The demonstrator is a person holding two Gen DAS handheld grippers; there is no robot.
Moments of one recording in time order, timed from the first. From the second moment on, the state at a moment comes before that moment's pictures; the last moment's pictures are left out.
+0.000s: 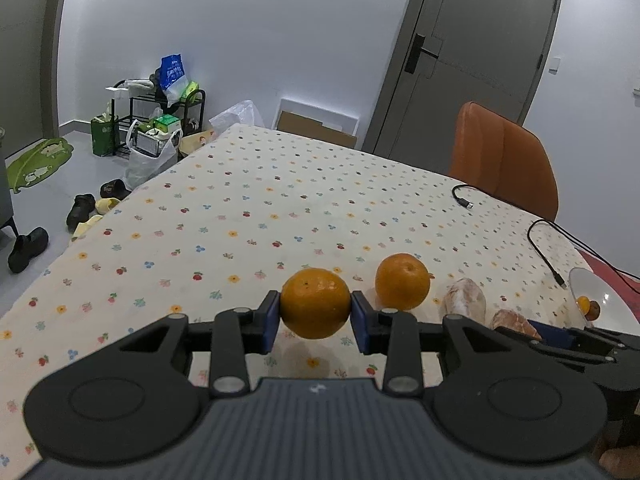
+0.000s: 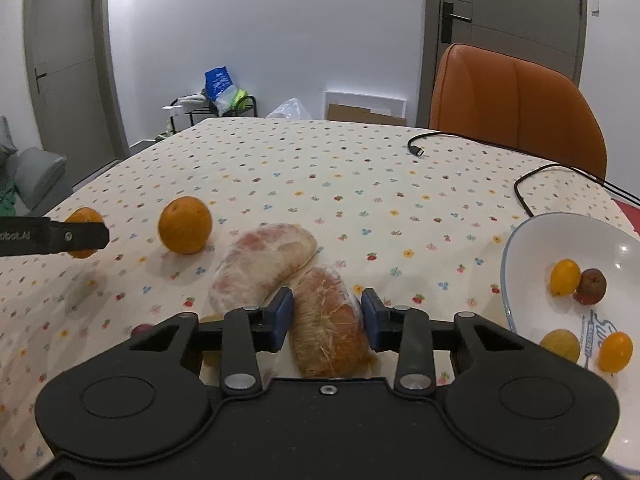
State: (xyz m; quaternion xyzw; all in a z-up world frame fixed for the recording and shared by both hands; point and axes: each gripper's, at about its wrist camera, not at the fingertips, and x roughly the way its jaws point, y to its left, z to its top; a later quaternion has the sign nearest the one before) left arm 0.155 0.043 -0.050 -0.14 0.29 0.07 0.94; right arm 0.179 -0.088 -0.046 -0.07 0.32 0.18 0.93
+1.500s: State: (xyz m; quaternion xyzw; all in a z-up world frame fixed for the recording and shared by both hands) left arm 0.128 -0.051 -0.010 -0.08 0.24 0.00 0.97; right arm 0.105 -0.177 0.002 0.01 0.25 0.14 0.96
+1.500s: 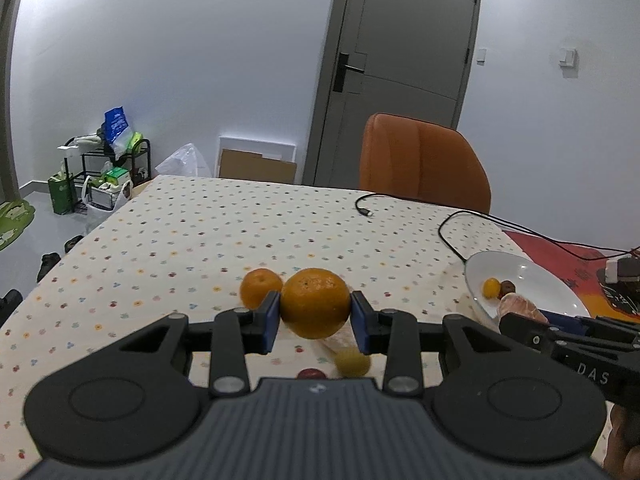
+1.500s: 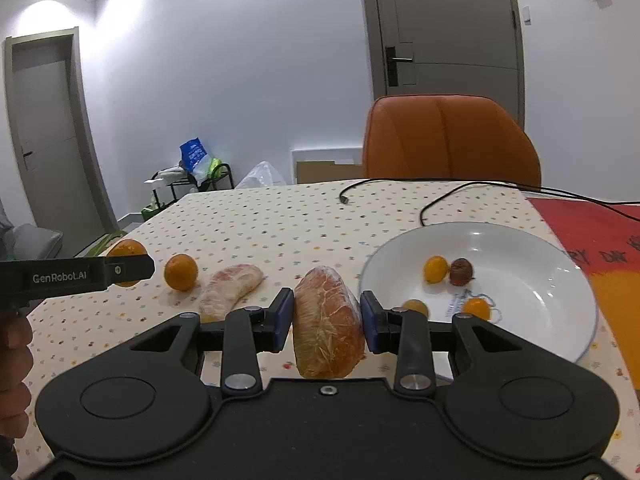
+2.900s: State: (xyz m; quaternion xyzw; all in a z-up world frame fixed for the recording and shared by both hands) left arm 0.210 -0.169 -0.010 -0.02 0.27 -0.09 0.96; right arm 0.138 -0.289 -0.011 0.05 0.25 0.05 0.96
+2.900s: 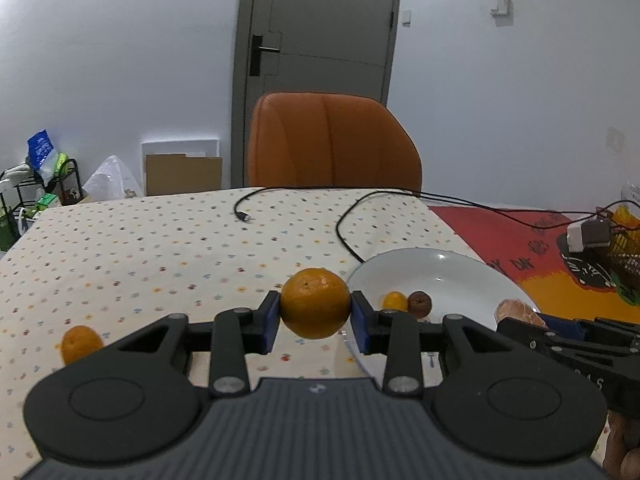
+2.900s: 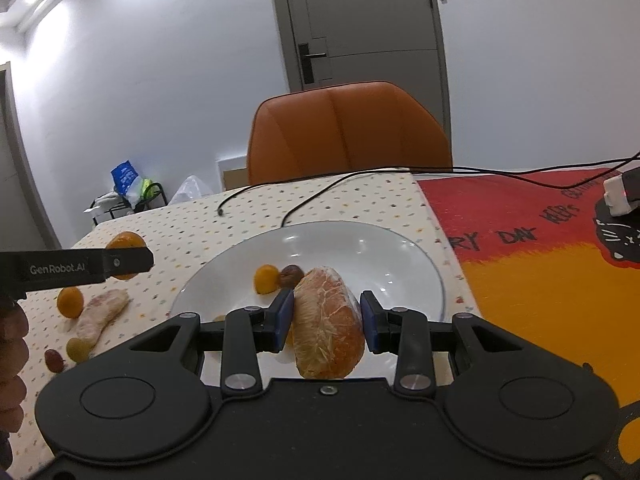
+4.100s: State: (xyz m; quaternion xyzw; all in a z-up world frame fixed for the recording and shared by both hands) left arm 0.227 -0.193 -0.012 -0.02 0.28 -0.09 0.96; right arm 0.143 -0.317 -0.012 0.08 0.23 0.00 0.97
